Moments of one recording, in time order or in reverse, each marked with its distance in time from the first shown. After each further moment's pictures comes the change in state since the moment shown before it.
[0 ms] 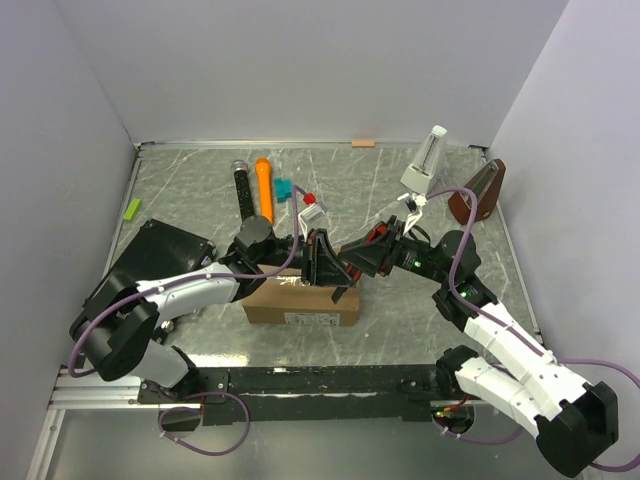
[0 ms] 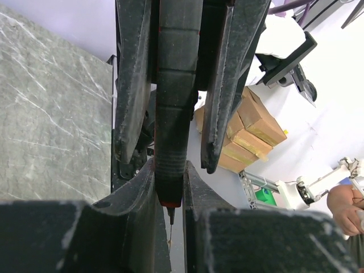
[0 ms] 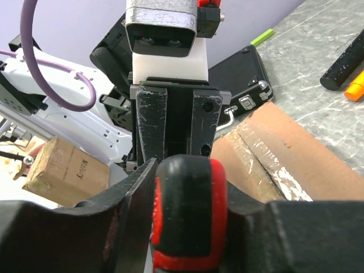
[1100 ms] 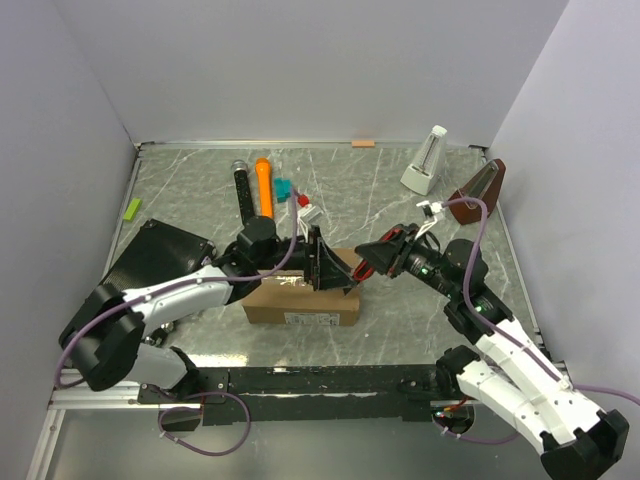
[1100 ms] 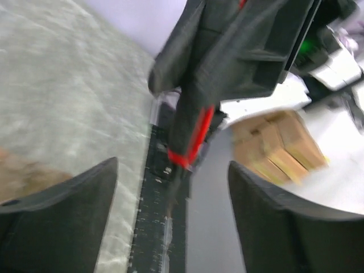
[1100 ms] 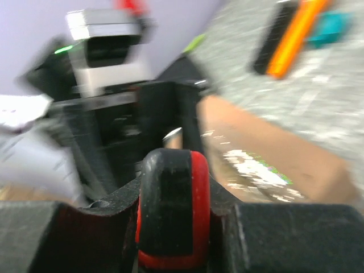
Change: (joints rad) left arm -0.011 -0.042 0.000 -0.234 -0.159 0.129; right arm 0.004 -0.134 0.004 -0.279 0.248 -0.039
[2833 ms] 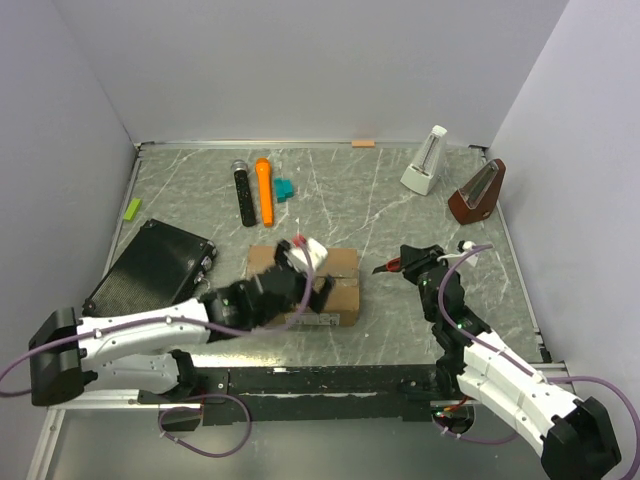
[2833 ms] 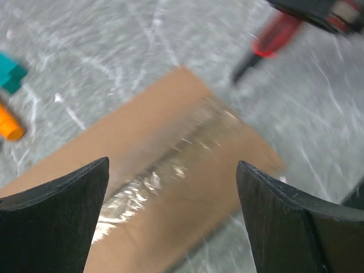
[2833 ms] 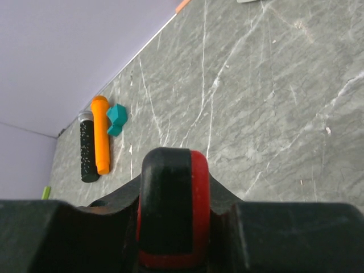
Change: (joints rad) left arm -0.360 -0.281 -0.029 -0.570 -1.244 0.569; right arm 0.000 -0.037 -0.379 0.158 0.935 0.198
